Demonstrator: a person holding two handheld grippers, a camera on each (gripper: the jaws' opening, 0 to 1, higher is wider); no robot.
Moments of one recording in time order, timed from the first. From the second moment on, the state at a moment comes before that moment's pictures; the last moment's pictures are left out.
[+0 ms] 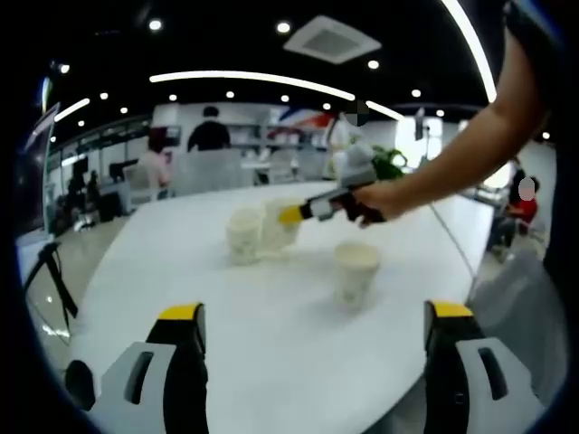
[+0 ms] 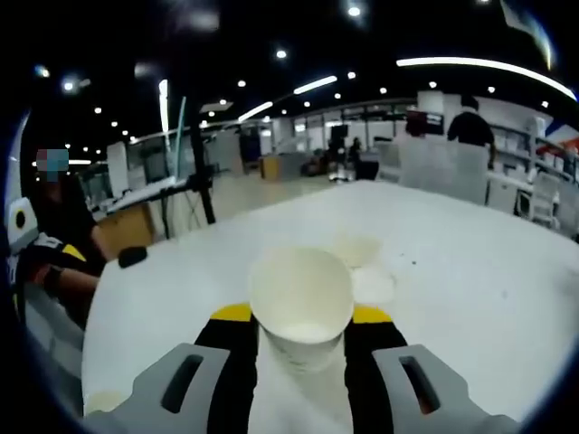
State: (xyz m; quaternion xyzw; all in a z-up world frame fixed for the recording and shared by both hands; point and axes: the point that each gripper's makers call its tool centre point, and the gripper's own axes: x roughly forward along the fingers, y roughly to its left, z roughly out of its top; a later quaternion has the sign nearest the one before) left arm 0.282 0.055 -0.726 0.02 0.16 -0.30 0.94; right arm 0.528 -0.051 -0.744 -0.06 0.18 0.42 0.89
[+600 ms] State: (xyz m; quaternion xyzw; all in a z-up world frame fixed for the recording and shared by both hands) left arm 0.280 0.054 -0.730 0.02 0.17 -0.31 0.93; right arm 0.543 -0.066 -0.685 -0.08 0.16 0.43 0.89
